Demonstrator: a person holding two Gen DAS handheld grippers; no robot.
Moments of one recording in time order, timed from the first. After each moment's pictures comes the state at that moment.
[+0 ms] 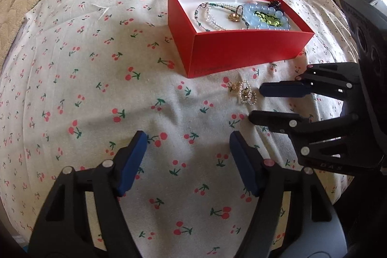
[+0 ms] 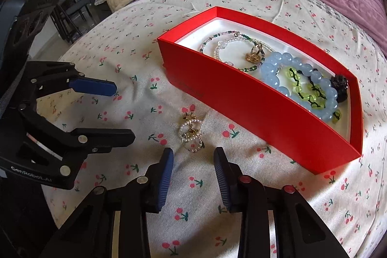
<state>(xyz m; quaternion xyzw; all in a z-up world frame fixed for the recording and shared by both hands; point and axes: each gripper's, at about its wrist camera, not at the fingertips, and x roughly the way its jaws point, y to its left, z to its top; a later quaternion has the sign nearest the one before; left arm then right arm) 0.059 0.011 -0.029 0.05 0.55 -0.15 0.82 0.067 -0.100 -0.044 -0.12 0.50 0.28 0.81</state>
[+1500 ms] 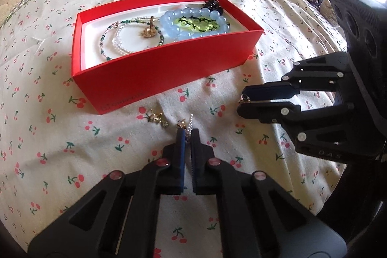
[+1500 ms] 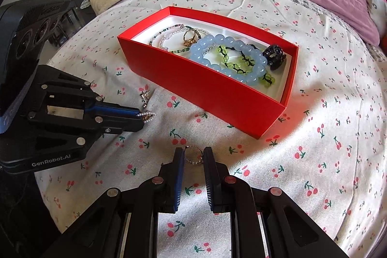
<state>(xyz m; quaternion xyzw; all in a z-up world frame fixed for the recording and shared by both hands) 0.063 -0.059 -0.035 0.05 0.52 -0.25 0.81 0.056 -0.163 -0.029 -0.12 0.51 0.24 0.82</state>
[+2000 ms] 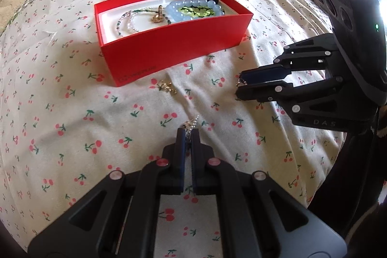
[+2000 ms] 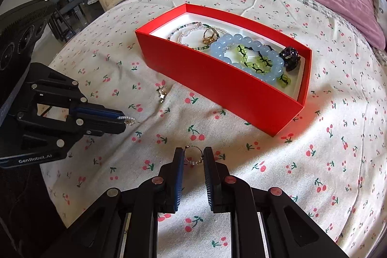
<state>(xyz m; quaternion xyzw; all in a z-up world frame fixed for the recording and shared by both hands) 0.037 -0.035 -0.024 0.07 0.53 -0.25 0.81 0.047 -0.150 -0.028 -0.13 0.51 0.26 0.81</state>
